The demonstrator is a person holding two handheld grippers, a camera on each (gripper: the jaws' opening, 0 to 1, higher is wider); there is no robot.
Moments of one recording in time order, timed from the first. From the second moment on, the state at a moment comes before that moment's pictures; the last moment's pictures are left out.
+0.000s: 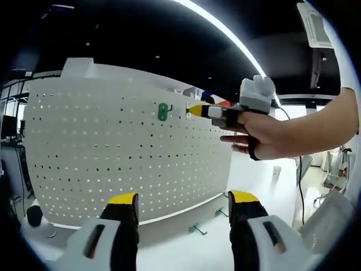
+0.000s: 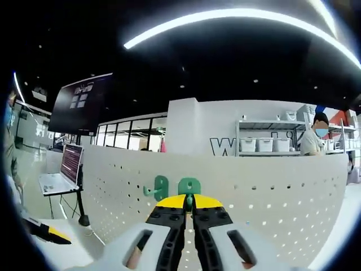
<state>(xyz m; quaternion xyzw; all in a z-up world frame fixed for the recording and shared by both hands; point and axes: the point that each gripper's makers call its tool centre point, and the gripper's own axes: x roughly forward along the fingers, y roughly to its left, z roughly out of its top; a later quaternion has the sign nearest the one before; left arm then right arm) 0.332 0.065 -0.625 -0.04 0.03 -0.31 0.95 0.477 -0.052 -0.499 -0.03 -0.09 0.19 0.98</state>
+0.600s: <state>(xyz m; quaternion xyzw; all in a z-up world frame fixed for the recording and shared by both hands) 0.332 0.068 -0.626 -0.04 0.04 -0.31 0.95 0.498 -0.054 -0.497 -0.04 -0.09 0.17 0.98</state>
